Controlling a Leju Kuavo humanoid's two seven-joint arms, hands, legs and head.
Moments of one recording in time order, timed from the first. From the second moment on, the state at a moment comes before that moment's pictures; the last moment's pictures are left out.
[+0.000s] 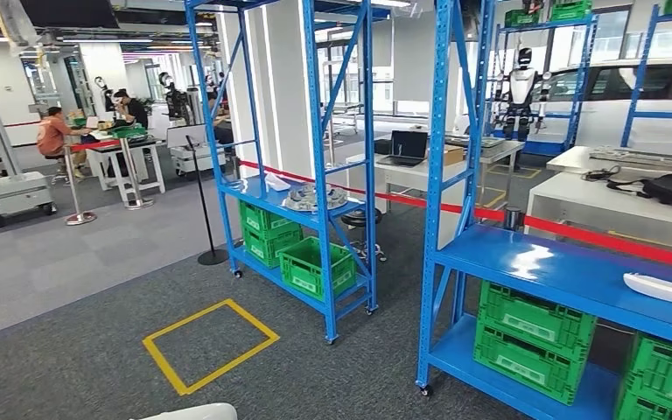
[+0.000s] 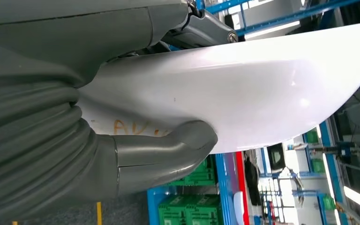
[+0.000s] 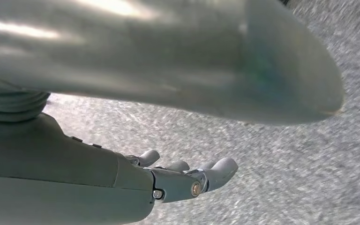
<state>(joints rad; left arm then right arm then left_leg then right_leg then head) -0.04 0.07 -0.07 -1.49 0.14 -0.43 -0.59 -0.02 0.00 -1.12 -0.17 1.02 0.23 0.02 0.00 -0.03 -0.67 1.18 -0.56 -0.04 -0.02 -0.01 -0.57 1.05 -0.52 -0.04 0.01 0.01</state>
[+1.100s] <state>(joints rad) -0.14 -0.02 -0.19 -1.39 0.15 -0.43 -0.60 0.00 0.00 -1.16 -0.17 1.03 0.22 0.03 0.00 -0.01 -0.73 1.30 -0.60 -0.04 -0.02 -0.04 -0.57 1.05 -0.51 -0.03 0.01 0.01</state>
